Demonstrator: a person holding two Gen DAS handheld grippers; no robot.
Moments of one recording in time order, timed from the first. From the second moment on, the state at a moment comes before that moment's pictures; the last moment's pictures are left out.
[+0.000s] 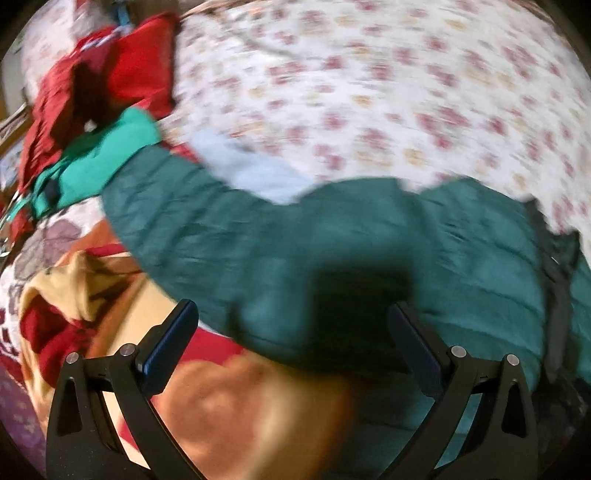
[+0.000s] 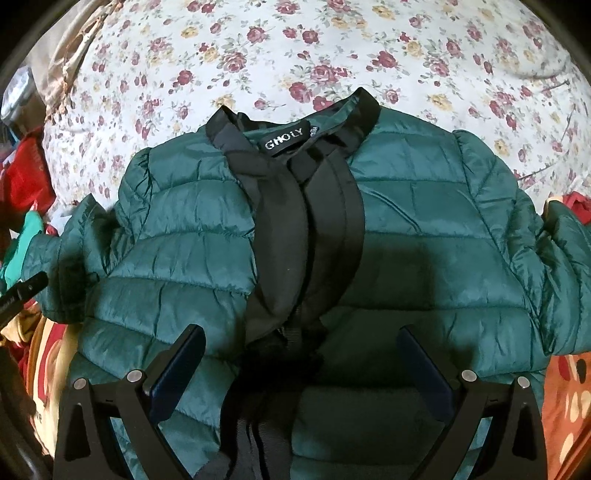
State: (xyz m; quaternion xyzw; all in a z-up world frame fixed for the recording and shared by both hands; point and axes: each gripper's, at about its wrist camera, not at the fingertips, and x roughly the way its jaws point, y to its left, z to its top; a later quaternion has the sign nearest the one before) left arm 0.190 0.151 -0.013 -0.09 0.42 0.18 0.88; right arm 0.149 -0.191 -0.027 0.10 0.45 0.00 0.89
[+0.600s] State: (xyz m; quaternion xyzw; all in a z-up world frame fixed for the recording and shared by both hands) left arm 0.250 0.366 -0.038 -0.14 0.42 0.34 0.83; right arm 0.153 -0.170 -0.035 0.08 0.48 0.03 0.87
